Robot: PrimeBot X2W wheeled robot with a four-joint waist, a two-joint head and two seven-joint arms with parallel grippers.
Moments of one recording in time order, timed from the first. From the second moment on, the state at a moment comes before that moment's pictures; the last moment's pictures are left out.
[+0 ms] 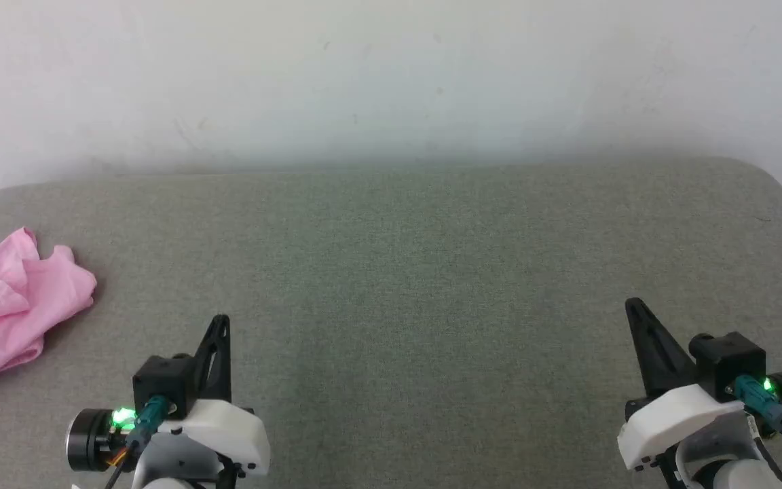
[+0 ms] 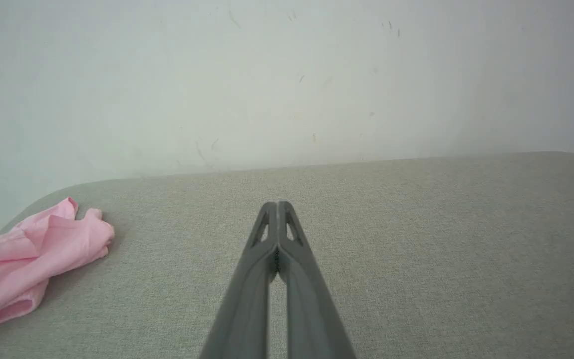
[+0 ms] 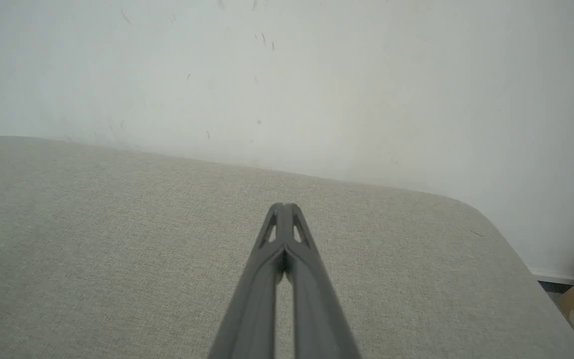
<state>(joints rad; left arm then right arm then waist) 0.01 0.05 0.00 0.00 0.00 -0.01 0.00 0.02 -0.05 0.00 0.00 0.01 0.13 0.00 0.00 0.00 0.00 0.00</state>
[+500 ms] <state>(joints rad) 0.01 0.05 0.00 0.00 0.00 -0.01 0.00 0.02 -0.05 0.00 0.00 0.01 0.13 0.00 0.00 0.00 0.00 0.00</state>
